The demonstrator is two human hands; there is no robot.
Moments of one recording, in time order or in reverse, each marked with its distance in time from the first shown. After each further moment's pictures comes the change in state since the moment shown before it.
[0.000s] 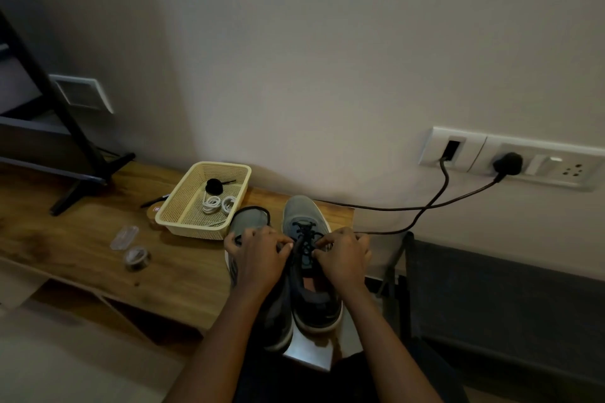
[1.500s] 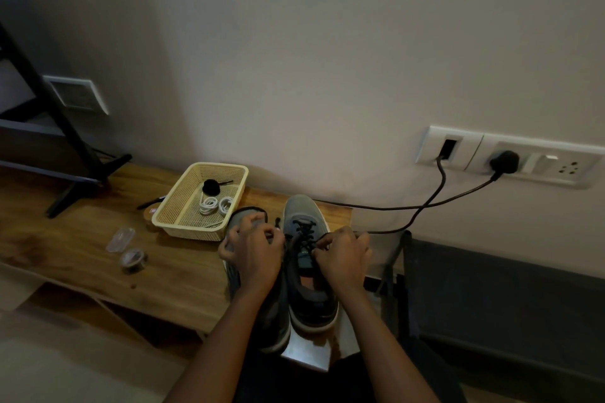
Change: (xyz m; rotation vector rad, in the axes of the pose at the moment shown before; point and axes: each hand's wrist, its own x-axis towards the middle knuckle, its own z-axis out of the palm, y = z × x) left_hand 0.006 0.007 0.005 -0.254 0.182 -0.227; right_hand -0.002 0.000 -0.001 -0.044 0.079 0.002
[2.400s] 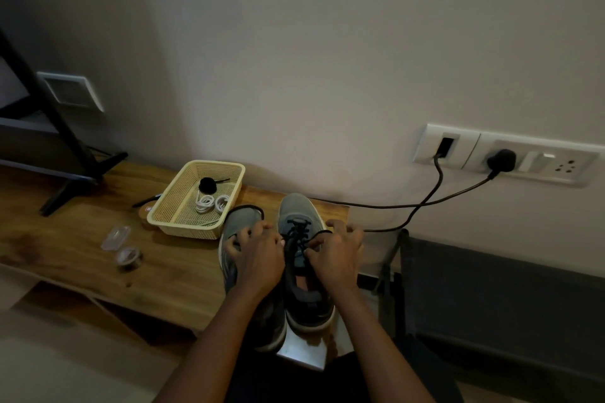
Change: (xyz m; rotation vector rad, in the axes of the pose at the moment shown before) left_hand -0.004 -0.005 0.001 0.296 -0.248 0.200; right_hand -0.002 -0.001 -0.001 -0.047 -0.030 -0.111
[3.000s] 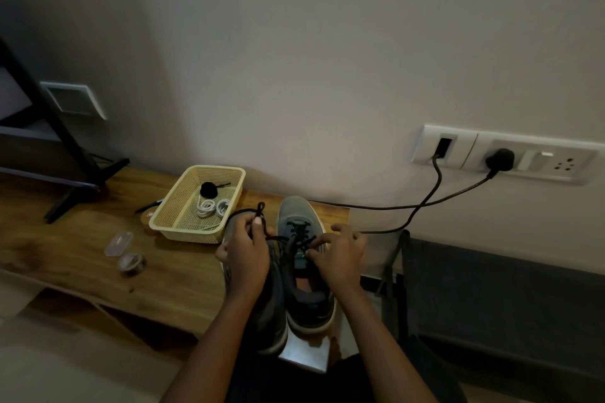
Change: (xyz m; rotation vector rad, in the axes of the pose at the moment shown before) left_hand -0.003 0.003 -0.011 -0.719 0.369 -0.154; right_hand 0.004 0.009 0.006 0.191 -0.021 0.085
